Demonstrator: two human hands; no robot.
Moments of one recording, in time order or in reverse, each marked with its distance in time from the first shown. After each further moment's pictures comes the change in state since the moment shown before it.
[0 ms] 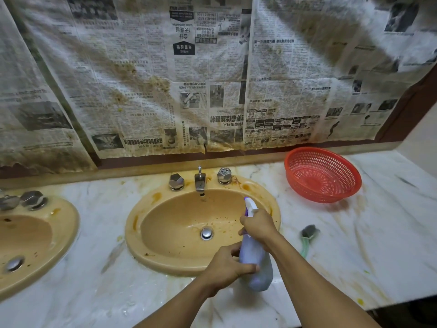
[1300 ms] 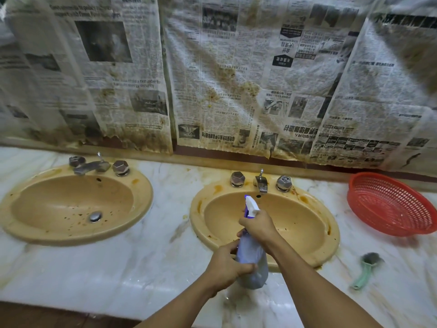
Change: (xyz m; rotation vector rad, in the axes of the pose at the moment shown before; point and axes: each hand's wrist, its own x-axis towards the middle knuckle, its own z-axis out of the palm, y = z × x) left_hand -0.100 -0.047 -0.117 -0.042 0.303 0.032; right_hand -0.058 -0.073 0.149 0.055 -0.187 -0.138
